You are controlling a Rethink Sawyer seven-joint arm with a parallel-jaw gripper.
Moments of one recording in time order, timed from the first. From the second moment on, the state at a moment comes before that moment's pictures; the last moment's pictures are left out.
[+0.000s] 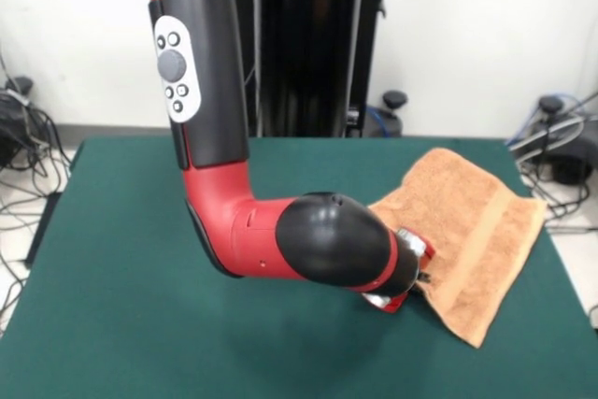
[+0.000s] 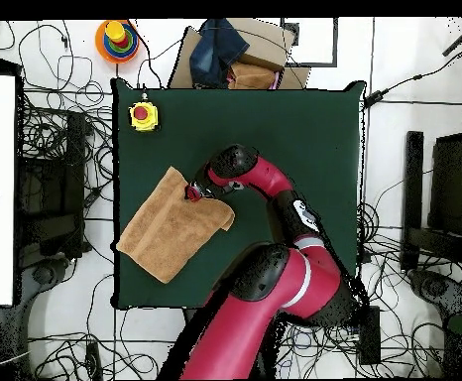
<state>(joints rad) -0.46 0.19 0.49 0.97 -0.09 1.09 0.70</state>
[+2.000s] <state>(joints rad) -0.37 0.34 0.70 0.82 0.05 1.04 0.70</state>
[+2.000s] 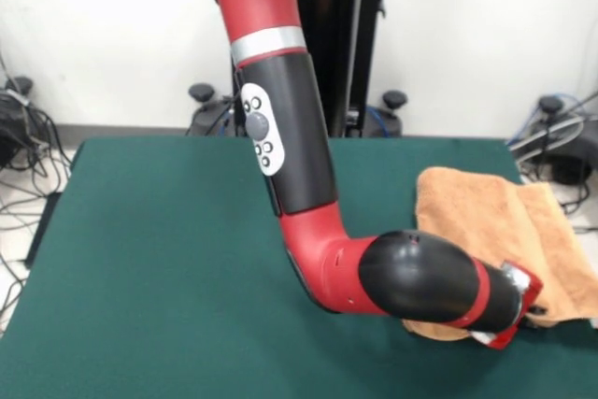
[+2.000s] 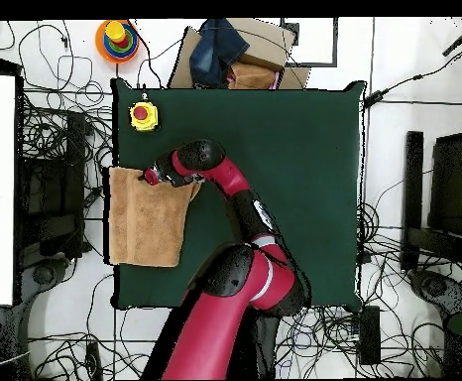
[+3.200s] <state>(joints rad) -0.41 0.17 0.61 1.10 -0.09 0.73 0.70</state>
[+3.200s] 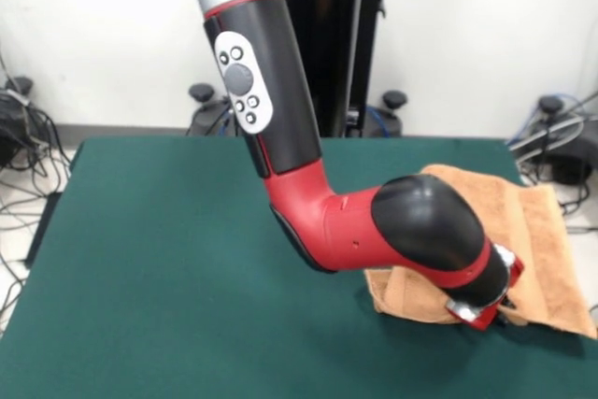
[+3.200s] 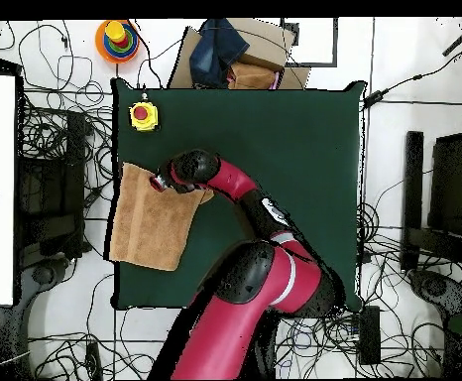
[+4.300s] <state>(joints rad) -0.44 0.18 0.64 1.10 -0.08 0.80 0.70</state>
